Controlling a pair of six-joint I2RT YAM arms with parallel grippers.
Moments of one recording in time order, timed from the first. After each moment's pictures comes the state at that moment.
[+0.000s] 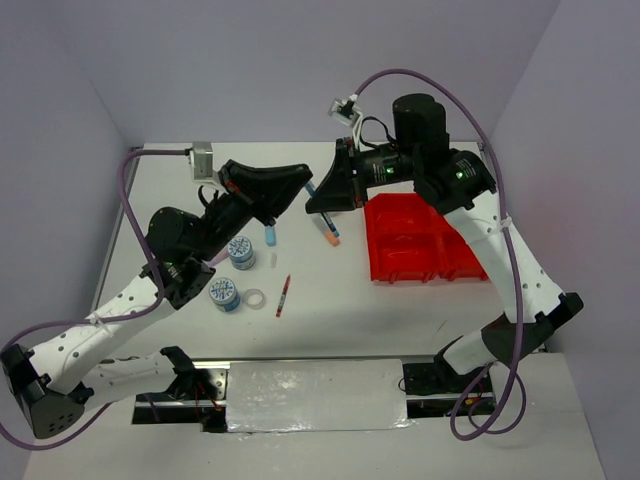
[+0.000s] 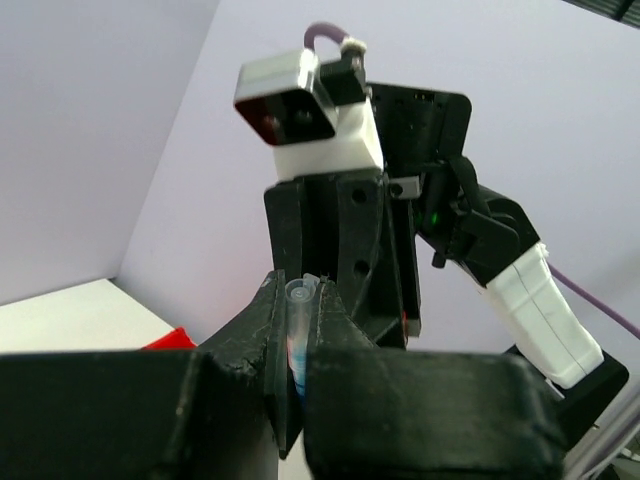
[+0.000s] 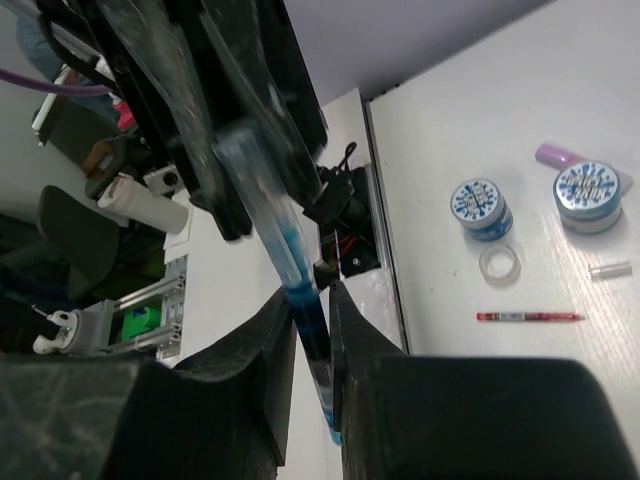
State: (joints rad) left arm -0.77 1.03 0.97 0.53 0.14 -0.61; right arm 0.57 1.47 1.88 -0.73 -0.97 0.29
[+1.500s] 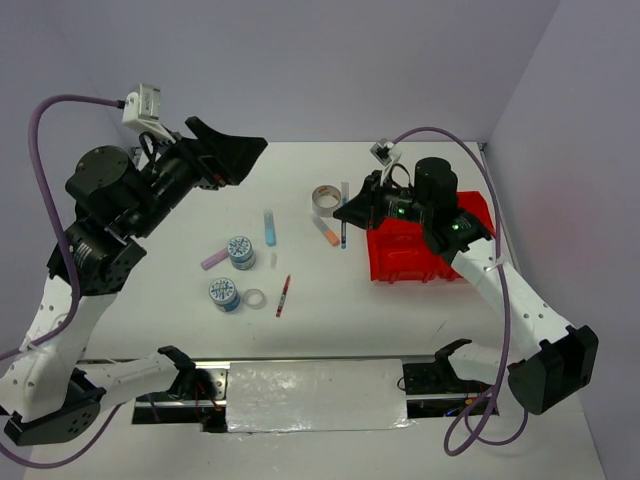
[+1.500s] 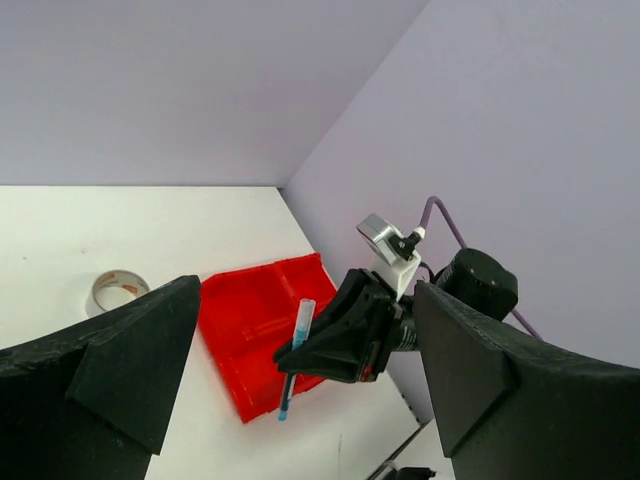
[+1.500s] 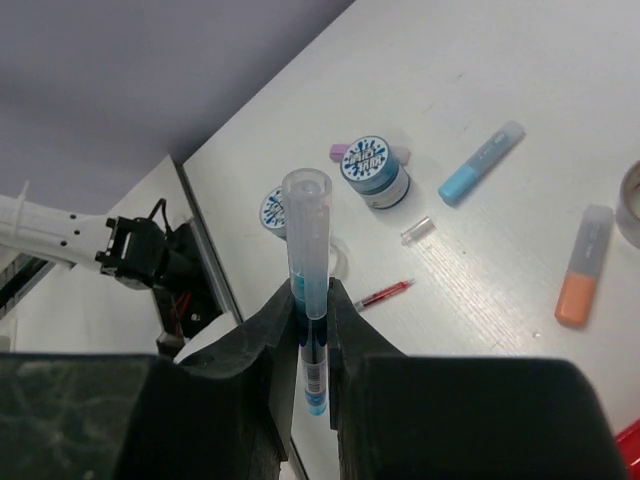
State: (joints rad) left arm -0.58 1.08 1.66 -0.47 -0.02 -0.62; right arm 0.44 1.16 1.11 -0.18 -0.68 0.32
